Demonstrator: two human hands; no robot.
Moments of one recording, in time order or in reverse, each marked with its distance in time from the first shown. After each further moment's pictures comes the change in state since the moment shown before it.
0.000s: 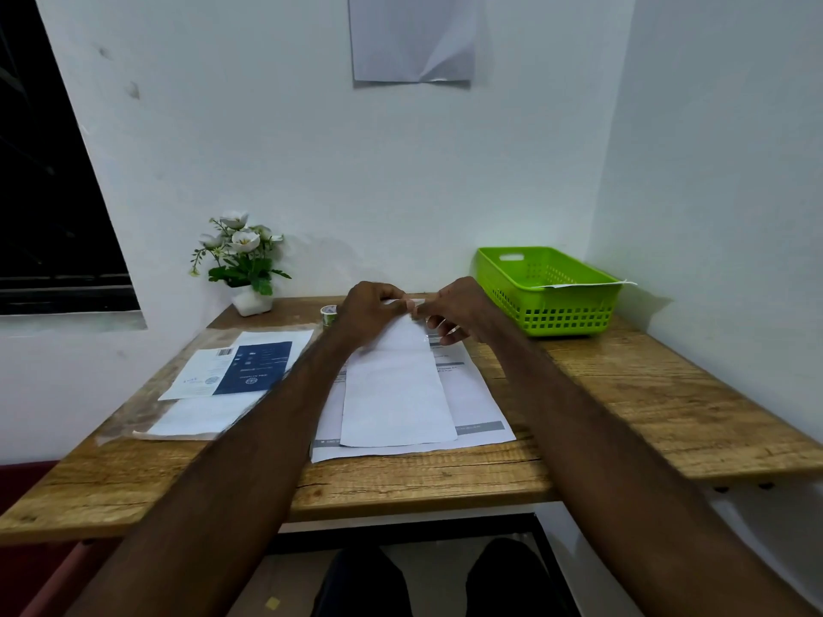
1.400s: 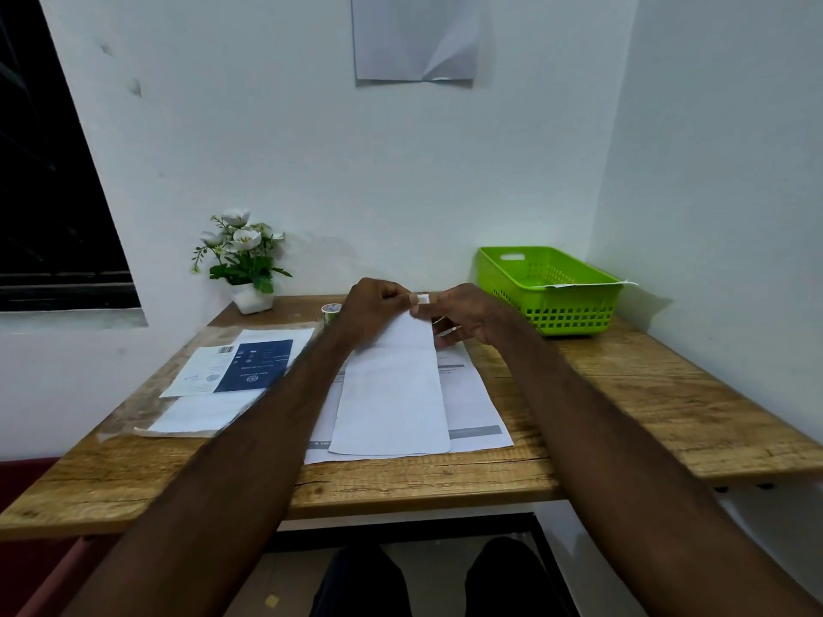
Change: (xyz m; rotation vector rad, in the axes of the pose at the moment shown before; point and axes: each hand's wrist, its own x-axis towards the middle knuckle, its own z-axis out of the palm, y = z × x) left_hand 0.006 -0.007 0.002 -0.118 -0.017 0.000; right_hand 0.016 0.018 -0.008 0.151 -0.229 -0.017
